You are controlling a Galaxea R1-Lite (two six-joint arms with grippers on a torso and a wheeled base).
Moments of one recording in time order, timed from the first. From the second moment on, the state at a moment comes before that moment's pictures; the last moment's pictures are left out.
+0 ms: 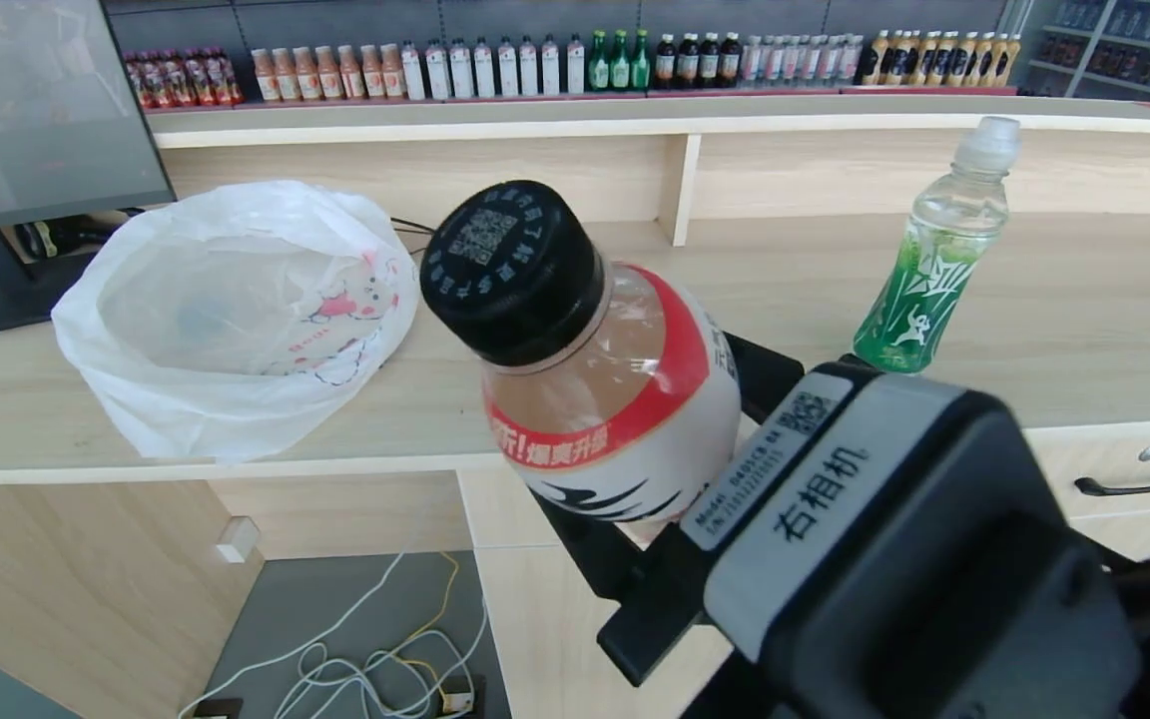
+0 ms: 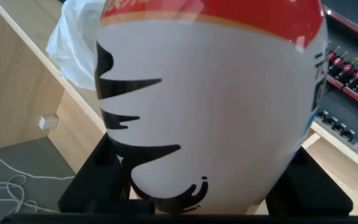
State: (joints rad) left arm 0.00 0.00 0.00 0.00 0.00 -0.01; right arm 1.22 1.63 -0.72 -1.22 -0.44 -0.81
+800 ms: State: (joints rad) left arm 0.00 0.00 0.00 0.00 0.00 -0.01; right arm 1.28 1.64 -0.59 -1.35 -0.23 -1.05
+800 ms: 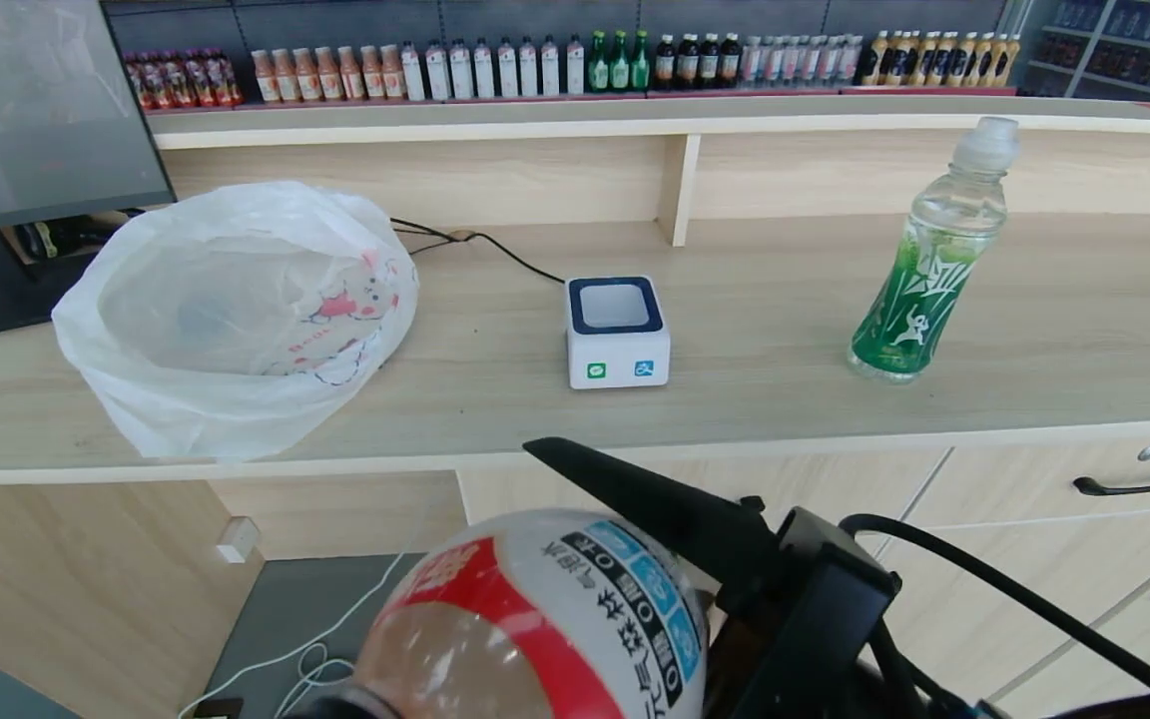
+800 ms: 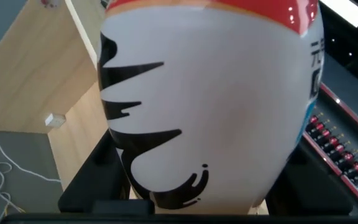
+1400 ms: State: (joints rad) left arm 0.00 0.00 0.00 0.00 0.00 -0.01; right arm 1.30 1.68 -0.64 -1.34 -0.16 -1.23
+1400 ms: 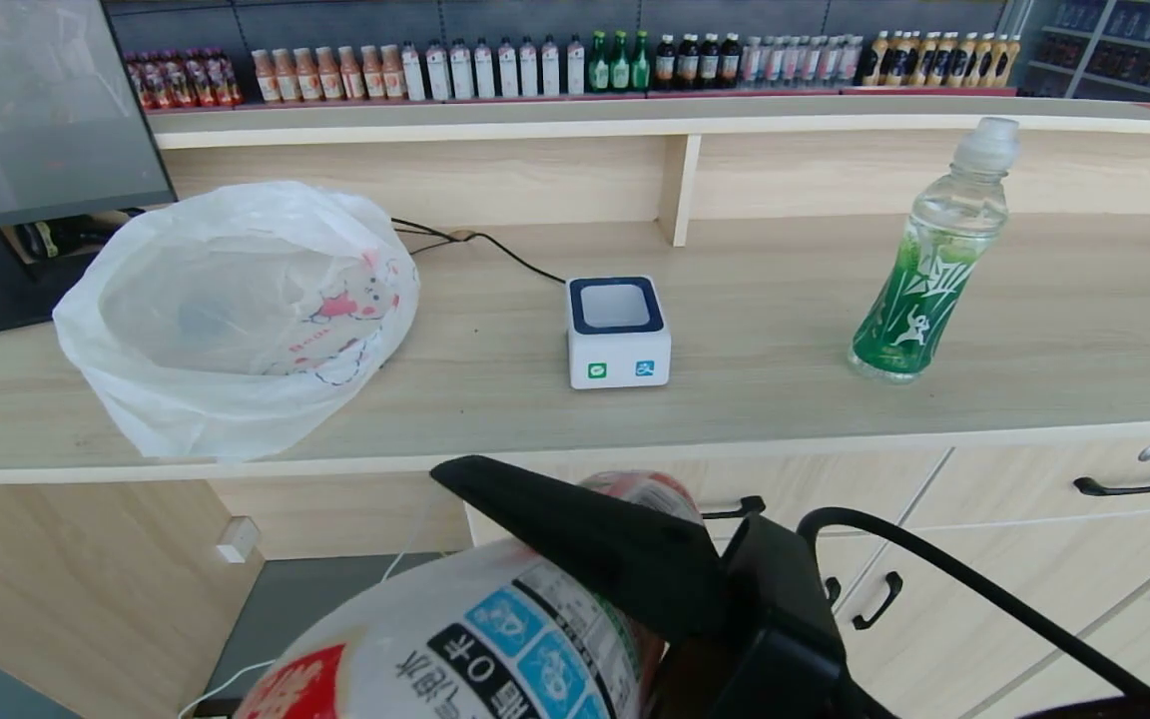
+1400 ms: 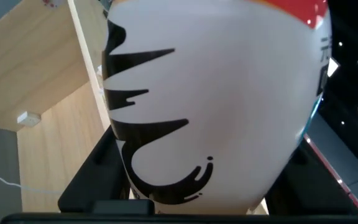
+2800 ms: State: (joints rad) left arm 0.00 0.00 0.00 0.00 0.00 -0.01; right arm 1.31 1.71 -0.64 -1.45 -0.14 -1.53
